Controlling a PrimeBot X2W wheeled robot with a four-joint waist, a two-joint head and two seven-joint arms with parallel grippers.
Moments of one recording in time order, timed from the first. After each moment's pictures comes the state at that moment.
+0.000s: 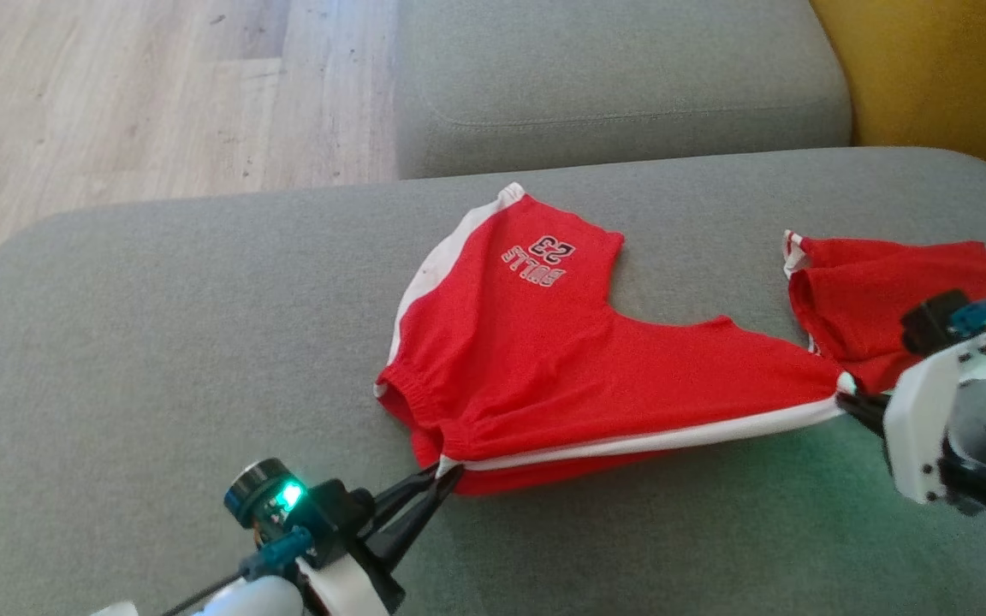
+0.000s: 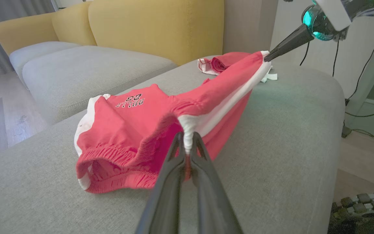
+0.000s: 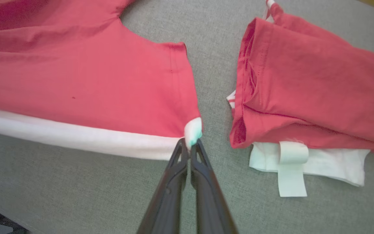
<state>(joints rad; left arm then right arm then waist) -0.44 0.47 -1.17 0.34 -0.61 -0.05 -0.25 -0.50 -0.71 0.85 0.49 0.90 0.13 0.47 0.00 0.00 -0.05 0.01</state>
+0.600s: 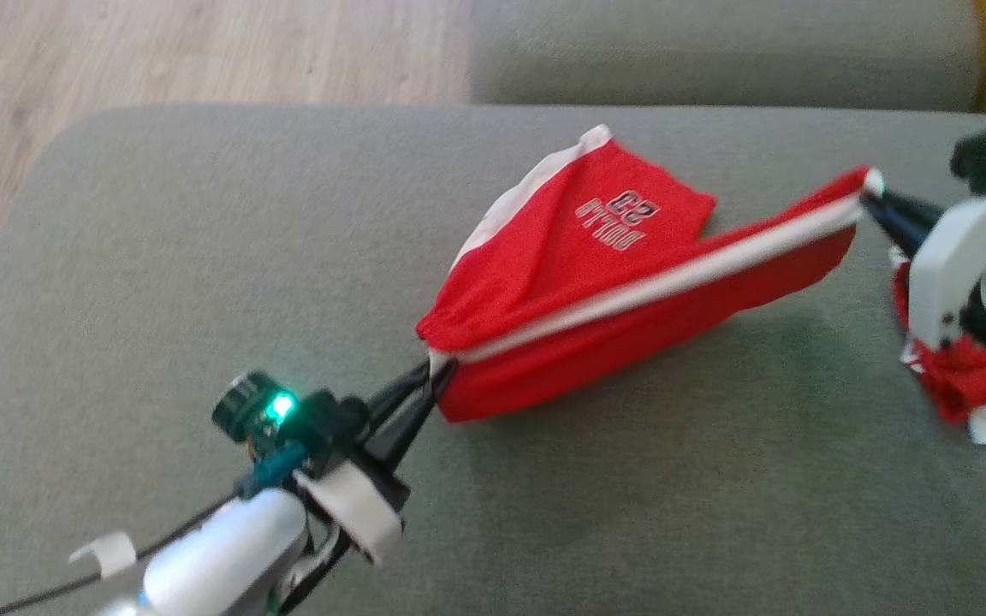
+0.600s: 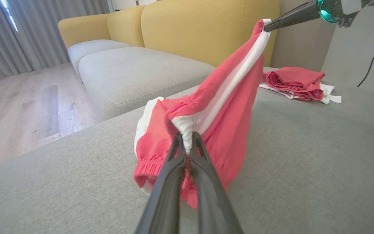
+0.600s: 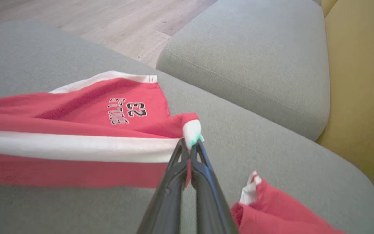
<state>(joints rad) -0.54 0.45 -1.11 0.30 -0.64 0.03 -0.23 -0.63 -0.67 0.59 0.37 0.64 0.13 0.41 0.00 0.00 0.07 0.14</state>
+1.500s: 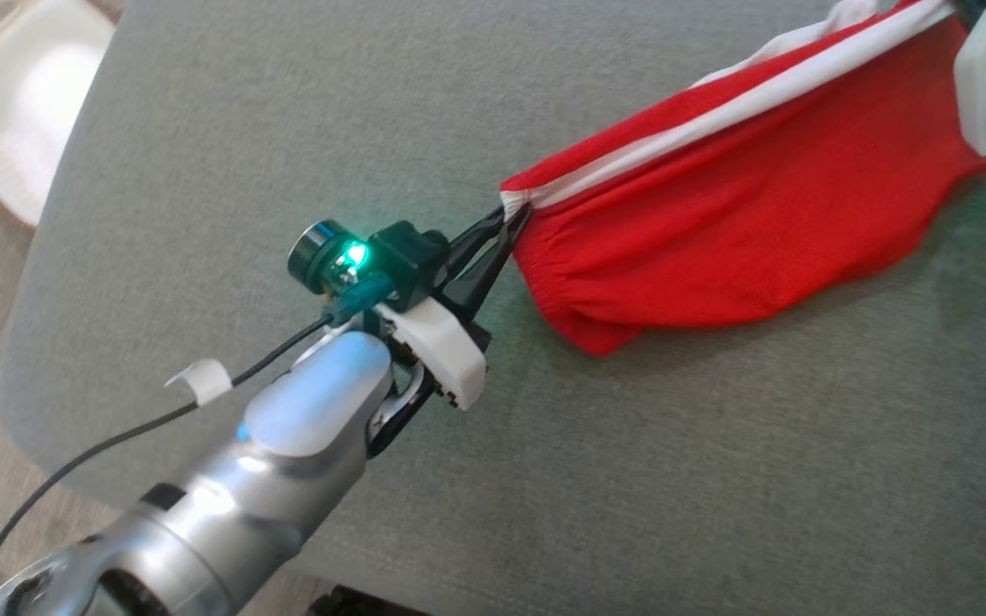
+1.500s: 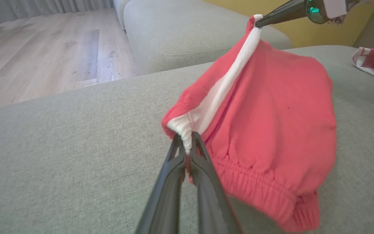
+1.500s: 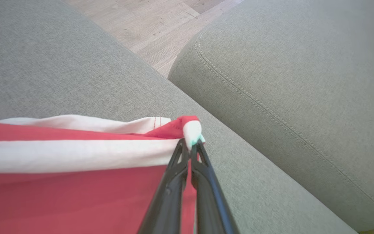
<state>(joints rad) -0.85 0.15 -1.07 0.68 -0.68 -0.07 -0.23 -1.13 -0.59 0.78 0.79 0.49 0.13 0.38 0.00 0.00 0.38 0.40</state>
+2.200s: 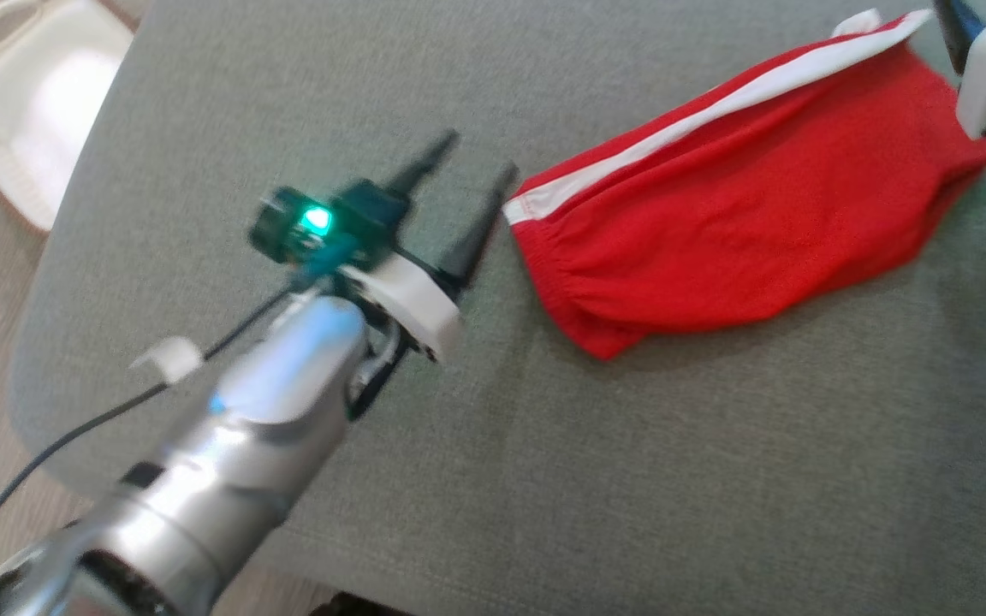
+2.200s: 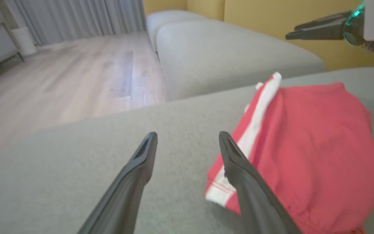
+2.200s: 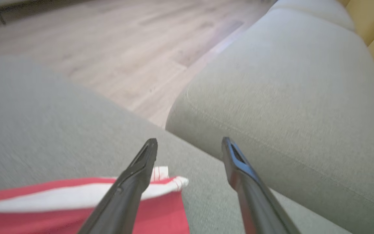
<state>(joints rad) -0.89 0.13 -0.99 0.76 -0.65 -0.06 -0.25 -1.17 -0.51 0.78 1.02 0.57 0.13 0.11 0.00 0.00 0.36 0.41</state>
